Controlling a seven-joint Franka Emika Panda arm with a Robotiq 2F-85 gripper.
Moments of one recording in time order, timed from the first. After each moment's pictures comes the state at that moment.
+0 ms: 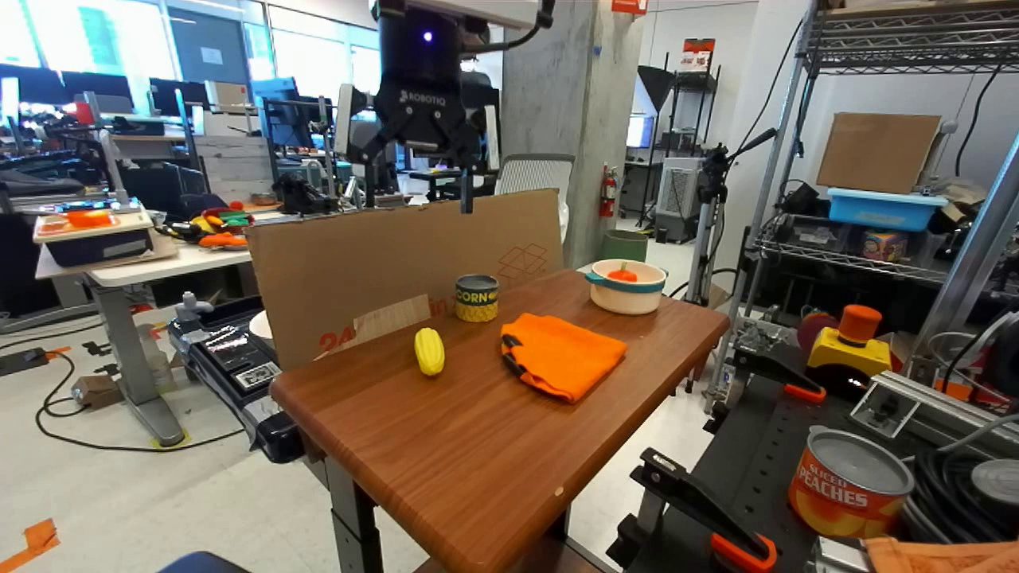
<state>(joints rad) 0.15 0.48 0.07 -1.70 0.15 2.06 0.59</state>
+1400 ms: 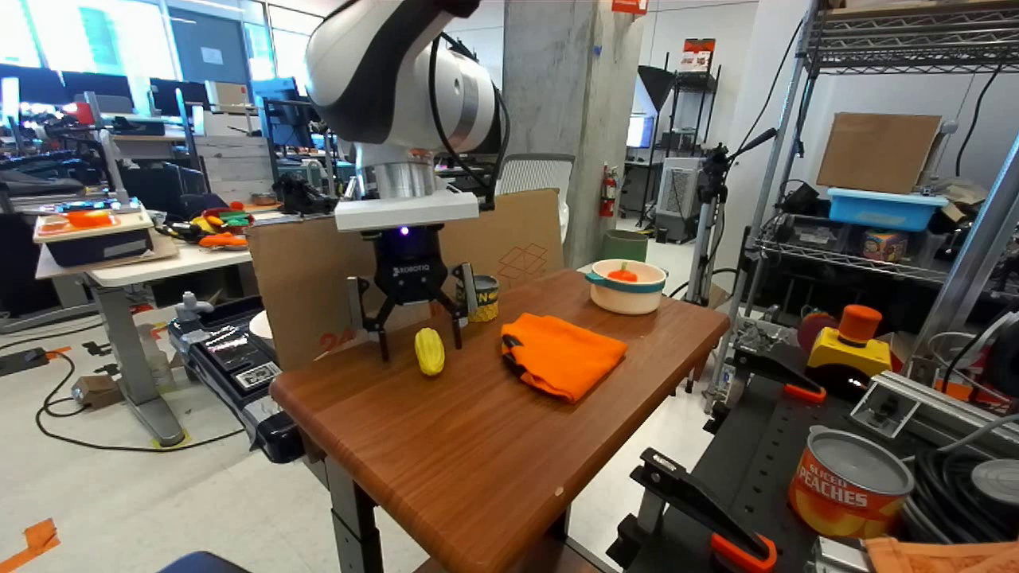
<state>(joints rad) 0.19 0.99 -0.01 -1.29 0.14 1.98 0.67</state>
